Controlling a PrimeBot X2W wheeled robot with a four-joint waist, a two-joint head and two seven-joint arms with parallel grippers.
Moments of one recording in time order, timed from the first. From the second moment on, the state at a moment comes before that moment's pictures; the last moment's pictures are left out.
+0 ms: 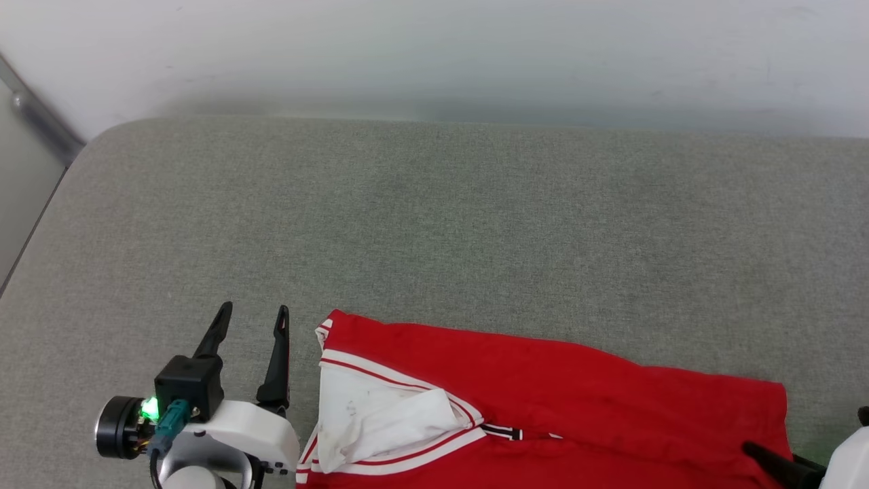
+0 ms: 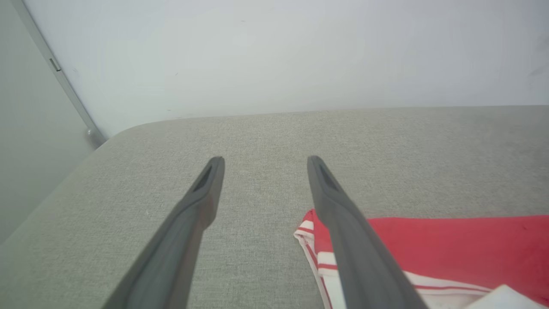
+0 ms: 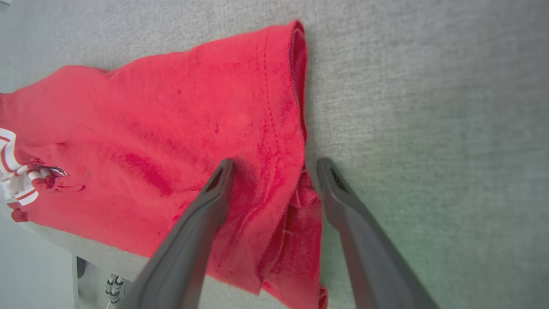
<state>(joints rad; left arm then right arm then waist) -0.17 0.51 -0.53 0.07 -0.57 0.36 -0.26 0.02 -0.52 0.08 0.30 0.97 0.13 0.55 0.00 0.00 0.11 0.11</state>
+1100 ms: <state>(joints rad) 0.03 0.16 -0.15 0.10 -0.15 0.12 -0.26 0.01 -0.68 0.10 0.30 1.07 0.13 0.52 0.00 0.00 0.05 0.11</state>
